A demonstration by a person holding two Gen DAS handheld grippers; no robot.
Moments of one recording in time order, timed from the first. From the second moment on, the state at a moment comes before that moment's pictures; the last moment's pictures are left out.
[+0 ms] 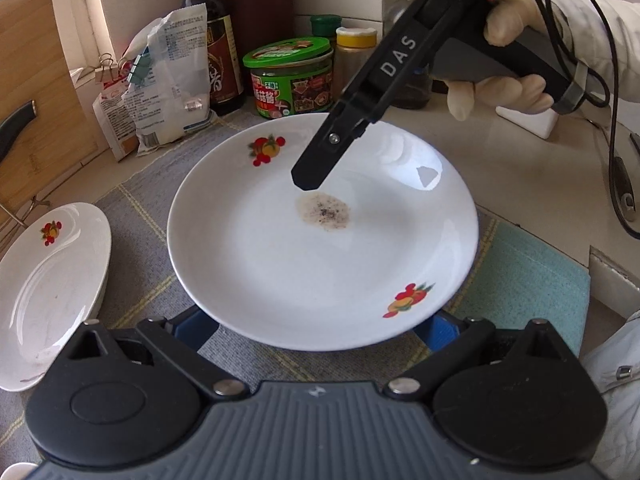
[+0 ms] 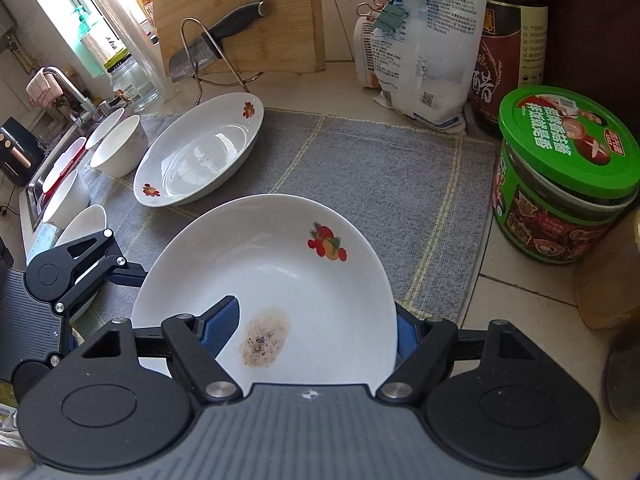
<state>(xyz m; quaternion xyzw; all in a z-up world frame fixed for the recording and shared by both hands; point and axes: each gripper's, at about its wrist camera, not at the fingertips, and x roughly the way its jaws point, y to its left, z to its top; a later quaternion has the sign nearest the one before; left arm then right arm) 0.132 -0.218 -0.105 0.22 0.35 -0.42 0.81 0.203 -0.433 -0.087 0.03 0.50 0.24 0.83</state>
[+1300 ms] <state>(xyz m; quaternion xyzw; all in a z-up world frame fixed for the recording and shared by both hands) 0.109 -0.181 -0.078 0.18 0.35 -0.39 0.83 0.169 -0.393 -0.043 0.00 0.43 0.19 0.88</state>
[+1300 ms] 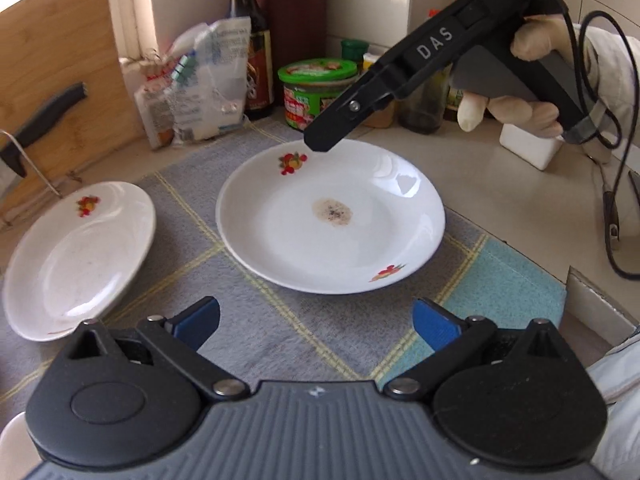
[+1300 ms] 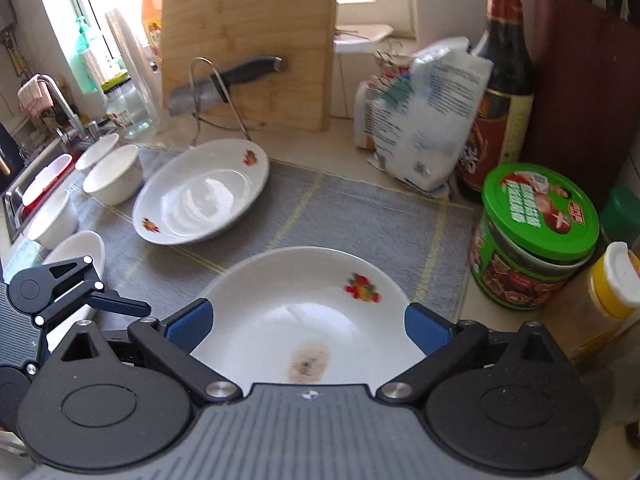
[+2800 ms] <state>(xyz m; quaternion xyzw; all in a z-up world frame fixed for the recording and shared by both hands) 0.054 0.063 -0.106 0.15 0.39 -0.32 0.85 0.115 -0.160 -0.113 0.05 0.49 0.23 0.84</state>
